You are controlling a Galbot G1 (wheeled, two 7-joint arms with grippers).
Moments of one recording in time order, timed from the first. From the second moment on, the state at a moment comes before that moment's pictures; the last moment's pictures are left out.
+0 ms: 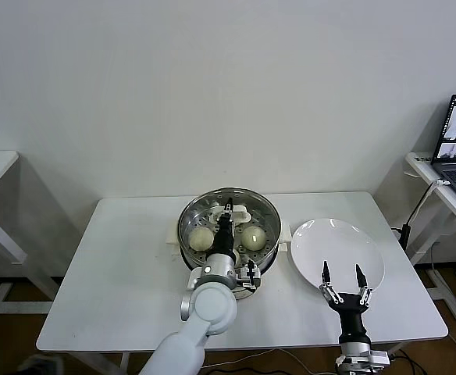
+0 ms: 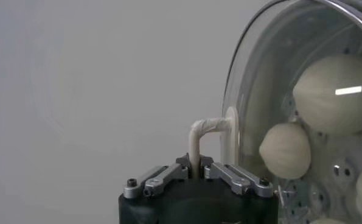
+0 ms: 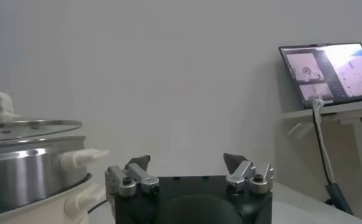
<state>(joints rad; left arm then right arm) 0.95 -1.49 0.08 -1.78 1.53 0.51 0.26 -1.51 1.34 0.54 1.69 0.33 0.53 0.06</state>
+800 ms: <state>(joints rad) 0.95 -1.51 0.08 -1.75 1.54 0.50 0.23 -1.50 1.35 0.54 1.68 0.32 0.53 0.05</state>
